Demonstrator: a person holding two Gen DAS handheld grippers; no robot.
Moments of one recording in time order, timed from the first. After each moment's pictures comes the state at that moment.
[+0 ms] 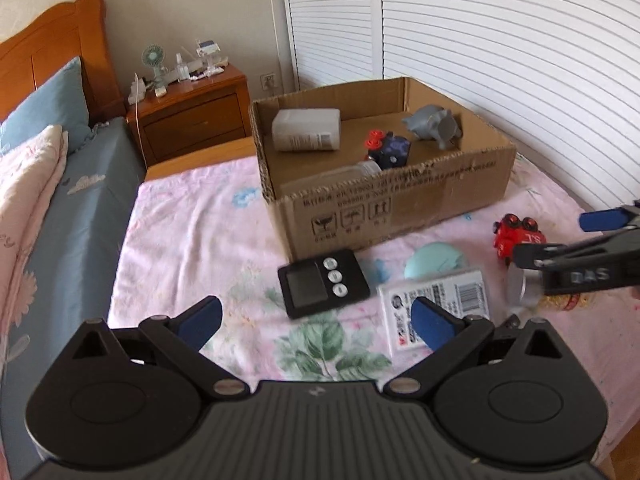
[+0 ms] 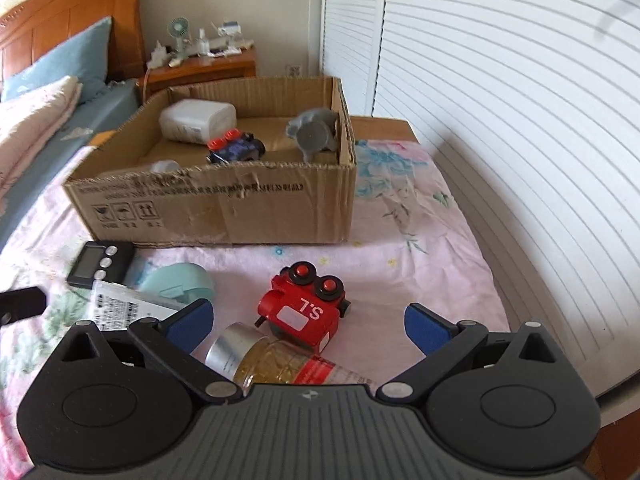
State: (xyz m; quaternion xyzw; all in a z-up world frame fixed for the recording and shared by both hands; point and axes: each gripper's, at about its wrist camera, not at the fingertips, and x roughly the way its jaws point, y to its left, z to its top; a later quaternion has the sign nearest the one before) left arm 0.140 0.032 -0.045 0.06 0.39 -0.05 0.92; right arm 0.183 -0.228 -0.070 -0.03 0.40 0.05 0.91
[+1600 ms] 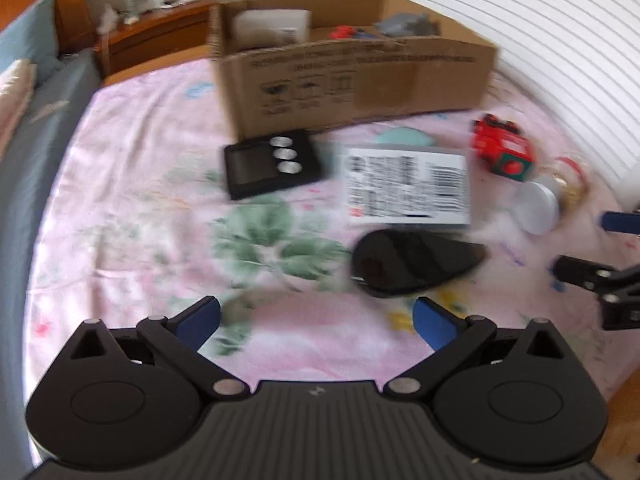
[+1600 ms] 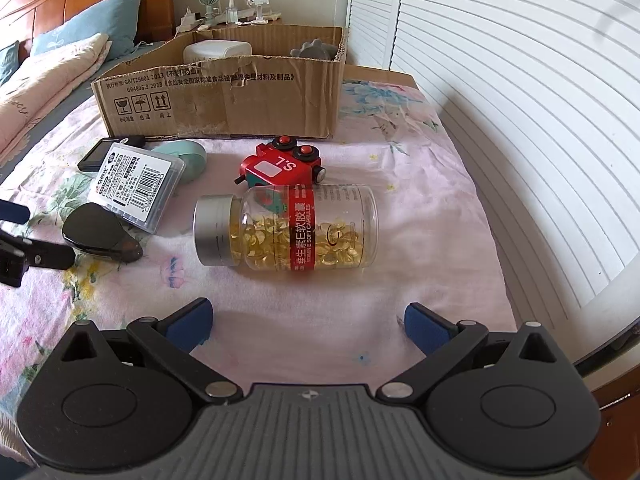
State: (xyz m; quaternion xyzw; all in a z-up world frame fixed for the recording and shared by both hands) left arm 0.124 0.015 -0.101 0.03 0.48 -0.10 0.87; right arm 0.114 -0.271 -0.106 -0.06 0.41 0.10 0.90
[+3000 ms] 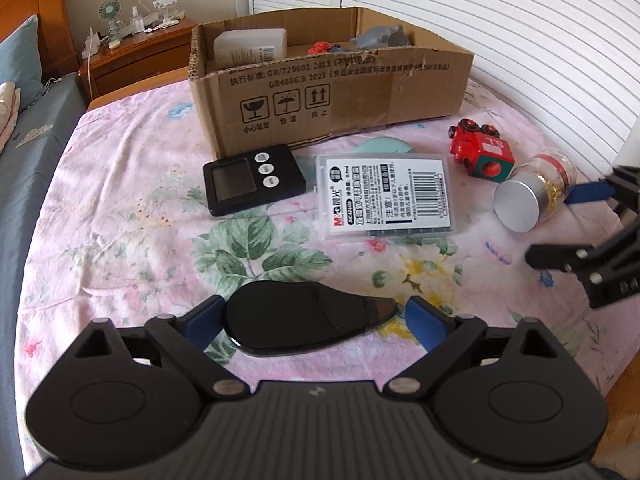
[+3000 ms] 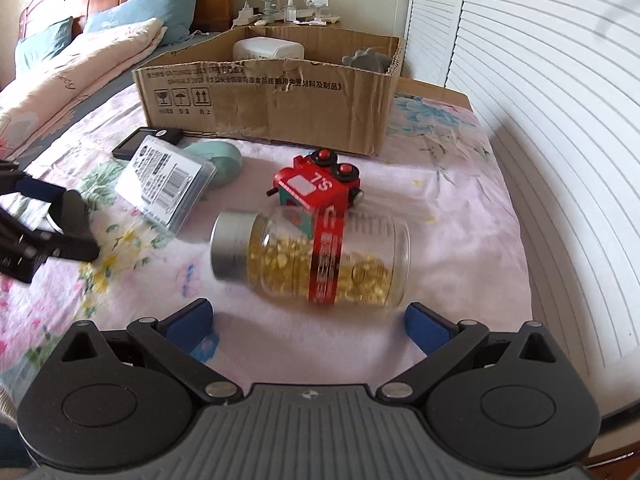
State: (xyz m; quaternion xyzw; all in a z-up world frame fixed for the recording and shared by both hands) left arm 0.120 0.020 -0.106 0.05 0.44 -0.12 0.89; right arm 0.139 -0.269 -0.106 -0.09 0.41 0.18 0.89
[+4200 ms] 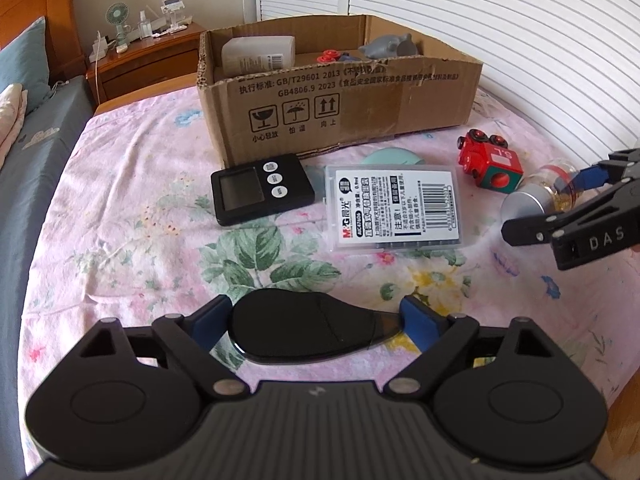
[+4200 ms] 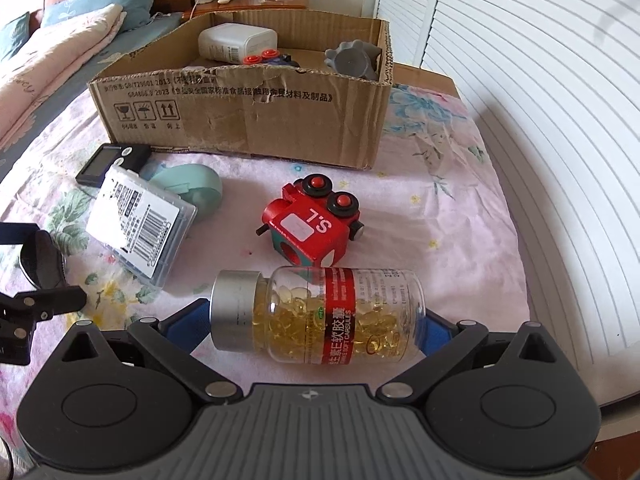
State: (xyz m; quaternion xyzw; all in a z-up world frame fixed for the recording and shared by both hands) left arm 0.123 0.021 -0.104 0.05 0.43 -0.10 0.89; right arm 0.170 -0.244 -0.092 -0.08 0.46 0.12 0.88
